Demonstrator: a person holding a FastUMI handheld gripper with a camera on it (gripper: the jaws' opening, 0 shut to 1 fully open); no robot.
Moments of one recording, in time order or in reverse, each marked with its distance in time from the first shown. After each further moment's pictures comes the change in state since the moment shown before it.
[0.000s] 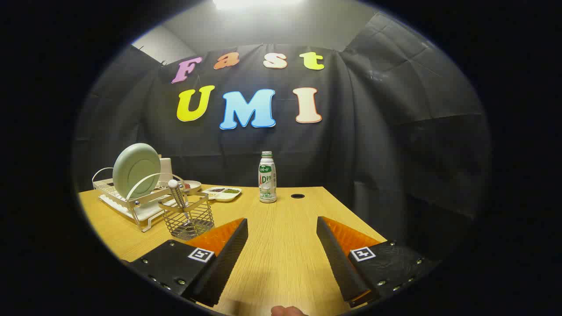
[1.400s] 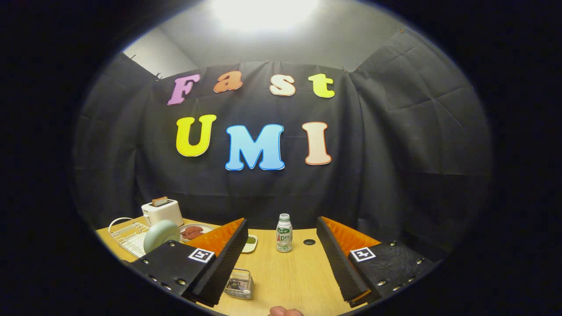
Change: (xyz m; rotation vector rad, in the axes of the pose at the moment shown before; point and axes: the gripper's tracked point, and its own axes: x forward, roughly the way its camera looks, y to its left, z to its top) arm 0.004 0.086 0.239 -0.007 -0.064 -0.042
